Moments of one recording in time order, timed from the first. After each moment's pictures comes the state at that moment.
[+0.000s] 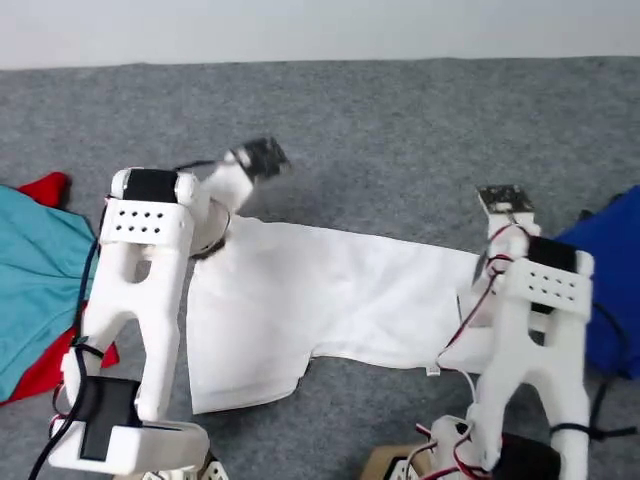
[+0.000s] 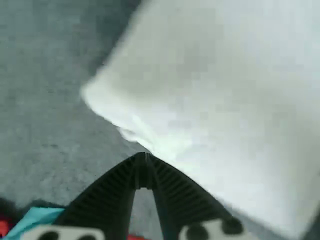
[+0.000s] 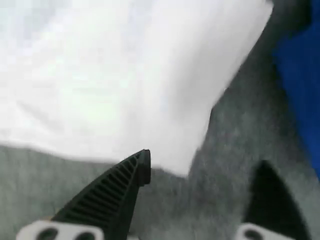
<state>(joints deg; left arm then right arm) 1.1 -3.6 10.0 80.3 -37.8 12.0 -21.6 36.2 77.6 17.5</state>
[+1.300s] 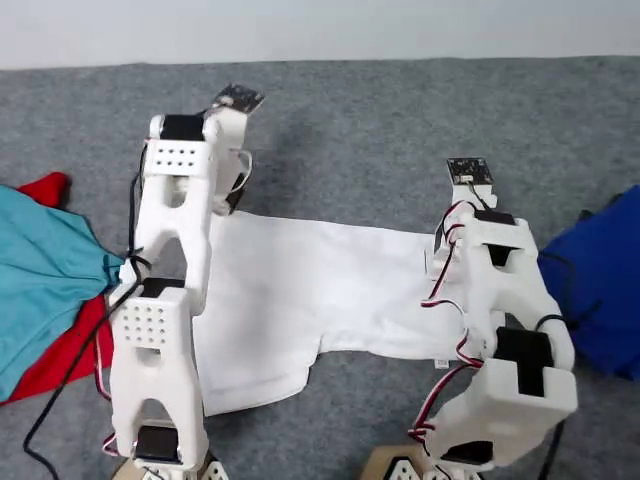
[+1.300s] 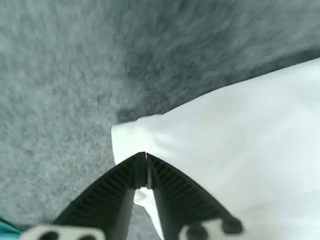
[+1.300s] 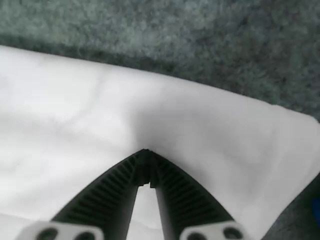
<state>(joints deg) 1.1 45.1 -47.2 98.5 -11.6 5.9 11.0 24.7 53.3 8.5</state>
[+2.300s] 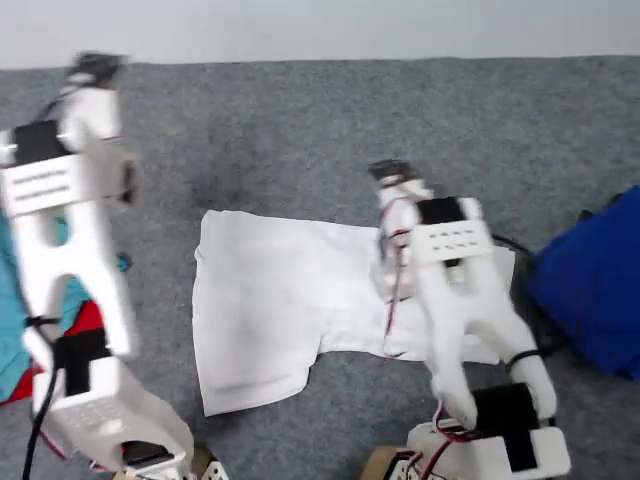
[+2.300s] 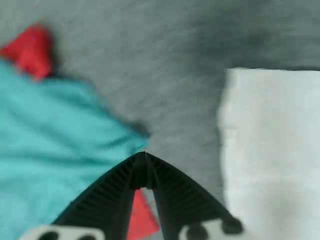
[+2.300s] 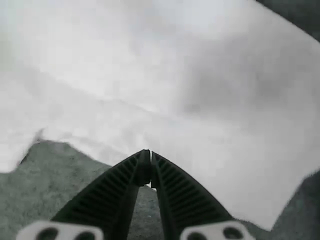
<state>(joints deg) -23.2 12.3 -23.3 98.9 -10.9 -16.3 -6.9 23.6 79.0 12.7</state>
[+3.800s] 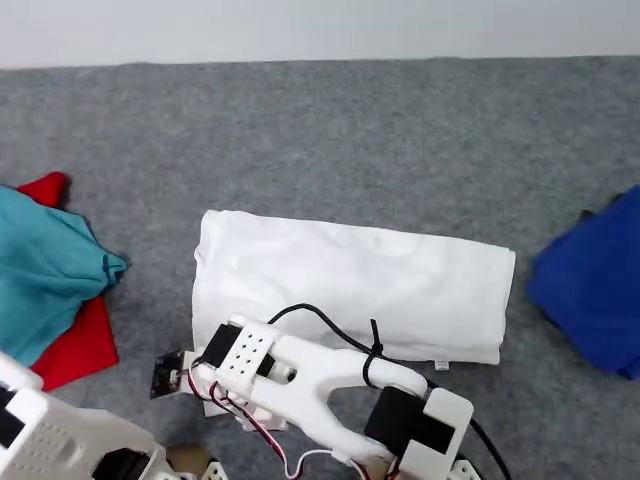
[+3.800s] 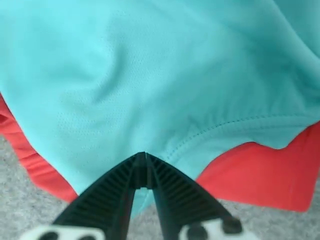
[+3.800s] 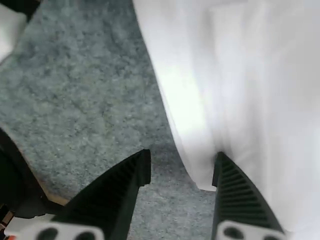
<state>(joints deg) -65.1 12.3 3.1 78.8 -22.0 -66.4 10.7 23.5 76.3 25.9</state>
